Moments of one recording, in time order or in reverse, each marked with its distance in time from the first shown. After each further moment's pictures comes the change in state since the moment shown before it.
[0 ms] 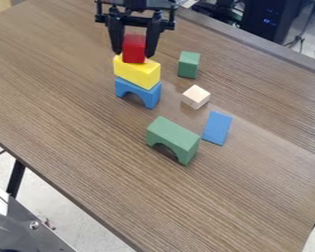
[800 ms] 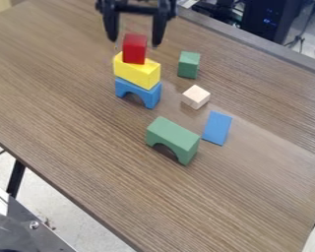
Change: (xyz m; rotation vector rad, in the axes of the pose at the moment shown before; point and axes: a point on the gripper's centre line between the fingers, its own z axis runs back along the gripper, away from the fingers) arm 0.001 -0.006 0.034 -0.018 -0.106 -0.038
